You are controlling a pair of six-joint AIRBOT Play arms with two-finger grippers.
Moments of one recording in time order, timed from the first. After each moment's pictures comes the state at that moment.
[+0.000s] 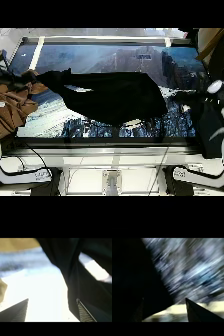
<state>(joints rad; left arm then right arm) 0.34 -1.41 1.41 1.28 -1.12 -1.52 -0.38 -1.32 0.99 -1.10 0.99 1.30</state>
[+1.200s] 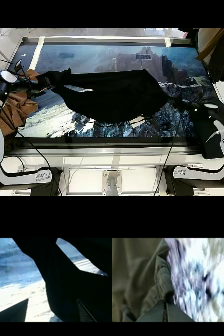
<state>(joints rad) 0.25 -1.42 1.27 1.15 -0.99 -1.50 -0.49 -1.42 0.83 -0.35 0.75 0.88</state>
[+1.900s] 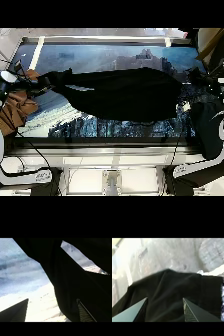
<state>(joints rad) 0.26 -1.42 1.27 1.15 -0.98 -1.50 -0.50 -1.67 1.40 -0.58 0.68 1.16</state>
